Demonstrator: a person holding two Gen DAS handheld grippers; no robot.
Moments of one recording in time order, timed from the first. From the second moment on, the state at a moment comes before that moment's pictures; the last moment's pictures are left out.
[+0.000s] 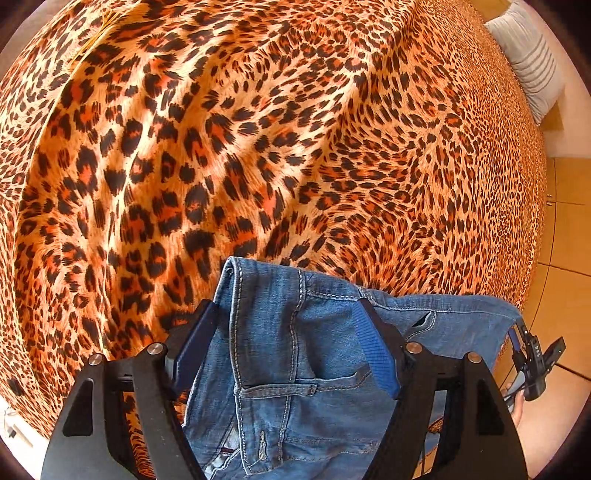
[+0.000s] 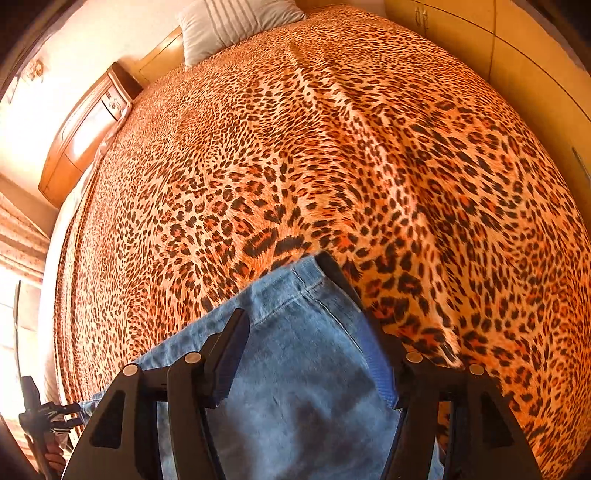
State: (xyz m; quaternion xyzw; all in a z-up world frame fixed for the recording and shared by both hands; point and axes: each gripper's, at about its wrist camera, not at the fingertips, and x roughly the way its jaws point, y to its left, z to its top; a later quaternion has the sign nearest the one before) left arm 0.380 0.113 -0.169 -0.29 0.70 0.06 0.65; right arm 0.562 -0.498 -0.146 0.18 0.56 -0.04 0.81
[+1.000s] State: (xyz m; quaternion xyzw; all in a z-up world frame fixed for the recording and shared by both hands) left arm 0.418 0.027 -0.119 -0.11 0.63 0.07 0.77; right arm 0.512 -0.483 -0.088 0.12 0.50 -0.04 0.86
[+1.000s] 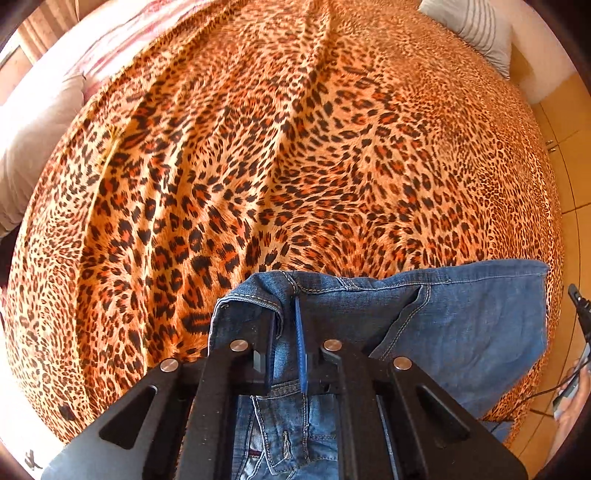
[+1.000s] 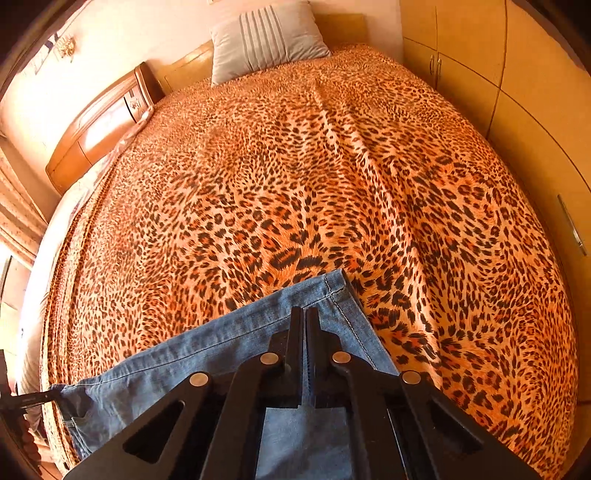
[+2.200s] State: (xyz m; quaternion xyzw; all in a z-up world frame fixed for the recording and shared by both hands) left arm 0.408 0.026 -0.099 -0.13 0.59 0.10 0.79; right arm 0.546 -0.476 -0.122 0.12 0.52 0.02 0.85
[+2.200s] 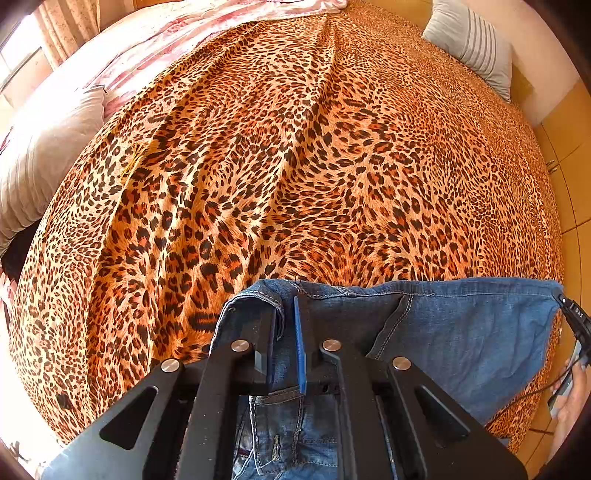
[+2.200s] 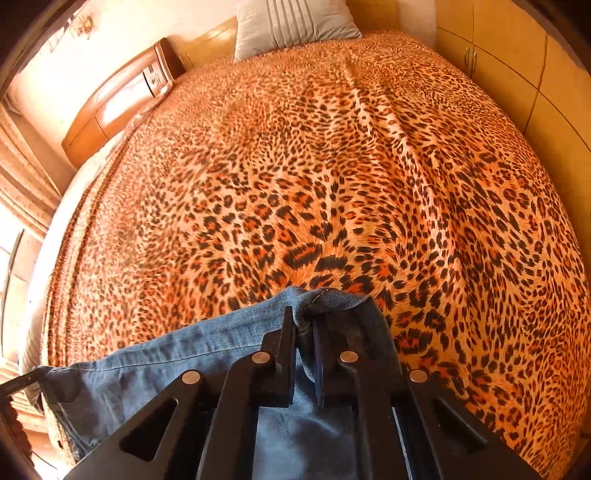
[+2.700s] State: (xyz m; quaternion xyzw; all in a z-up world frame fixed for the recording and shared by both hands) left arm 0.298 0.028 -0.027 -0.16 0.50 0.09 0.85; right arm 0.343 -0.489 -0.010 0.24 0.39 0.05 0.89
